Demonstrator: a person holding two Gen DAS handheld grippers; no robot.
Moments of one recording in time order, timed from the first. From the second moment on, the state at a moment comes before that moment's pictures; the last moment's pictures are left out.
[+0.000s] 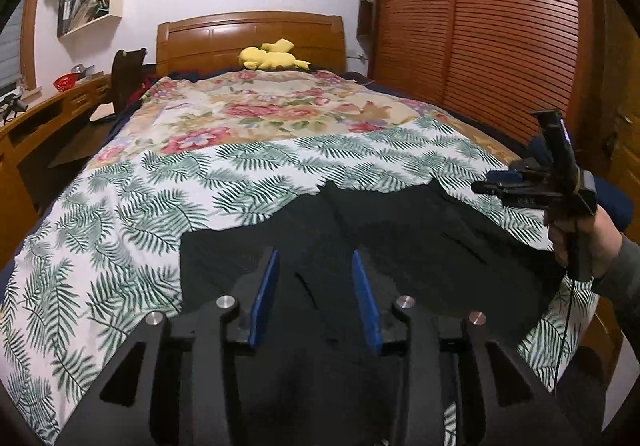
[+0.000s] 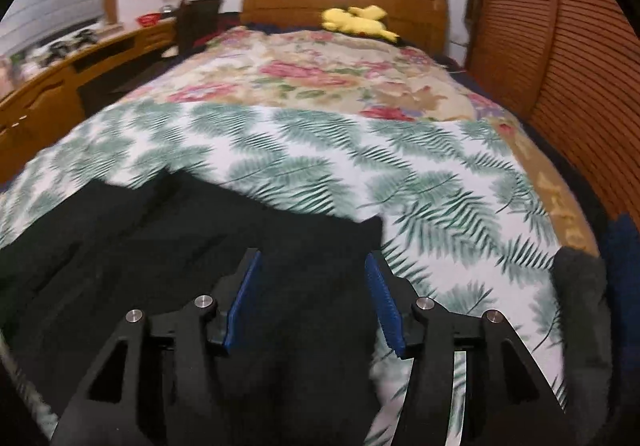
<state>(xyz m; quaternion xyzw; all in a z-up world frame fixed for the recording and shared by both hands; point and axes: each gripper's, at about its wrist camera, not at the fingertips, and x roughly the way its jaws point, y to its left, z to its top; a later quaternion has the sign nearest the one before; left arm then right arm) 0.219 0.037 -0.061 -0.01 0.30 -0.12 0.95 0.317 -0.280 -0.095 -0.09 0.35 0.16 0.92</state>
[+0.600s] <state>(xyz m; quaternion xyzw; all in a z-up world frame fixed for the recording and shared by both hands) 0.178 0.007 -0.084 0.01 0.32 -0.15 0.94 0.199 -0.277 -0.124 -0.13 0.37 0.21 0.90</state>
